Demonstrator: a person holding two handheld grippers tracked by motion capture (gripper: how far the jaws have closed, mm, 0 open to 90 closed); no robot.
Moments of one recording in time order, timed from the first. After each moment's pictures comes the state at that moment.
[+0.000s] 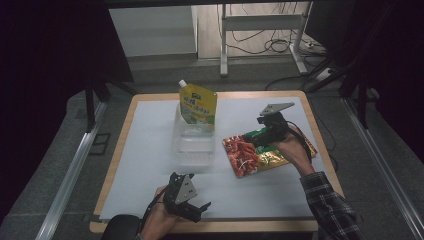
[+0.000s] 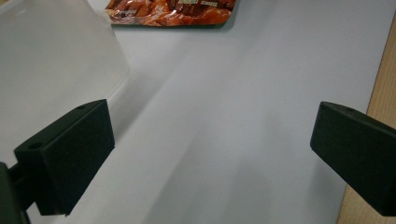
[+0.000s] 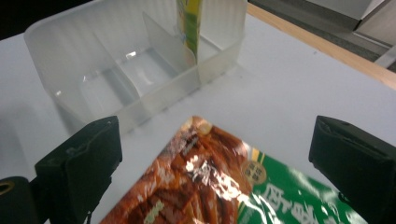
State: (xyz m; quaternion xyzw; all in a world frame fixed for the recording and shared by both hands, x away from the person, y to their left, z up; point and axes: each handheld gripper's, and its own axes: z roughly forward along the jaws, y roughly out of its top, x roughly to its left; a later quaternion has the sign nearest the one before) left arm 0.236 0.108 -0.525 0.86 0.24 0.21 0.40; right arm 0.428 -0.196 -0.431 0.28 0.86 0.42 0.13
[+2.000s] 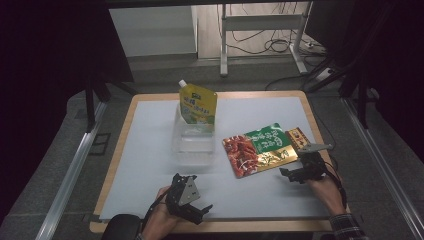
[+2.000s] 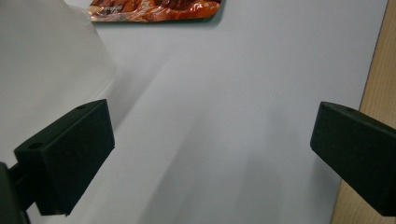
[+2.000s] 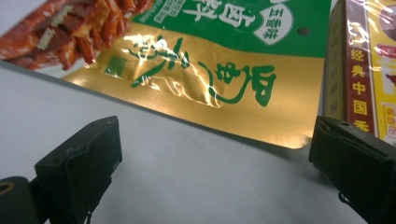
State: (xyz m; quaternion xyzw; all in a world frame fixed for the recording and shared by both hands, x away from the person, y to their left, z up) left arm 0.235 0.102 -0.528 0.87 0.22 0.20 0.39; right arm 0.362 -0.311 -0.516 0.39 0.84 0.34 0.15
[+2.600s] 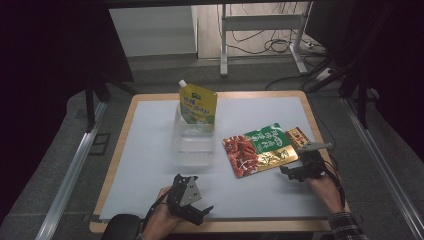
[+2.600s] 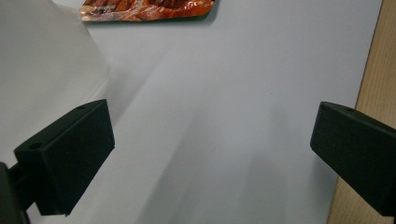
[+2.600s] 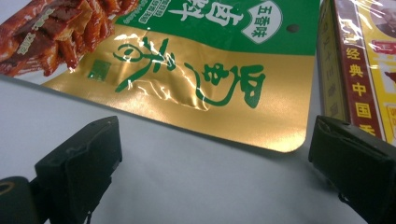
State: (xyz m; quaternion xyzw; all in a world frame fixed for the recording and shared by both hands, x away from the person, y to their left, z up) left arm 0.234 0.099 -0.530 0.88 0.21 0.20 0.38; right arm 0.369 -0.312 -0.519 0.41 0.83 0.34 0.16
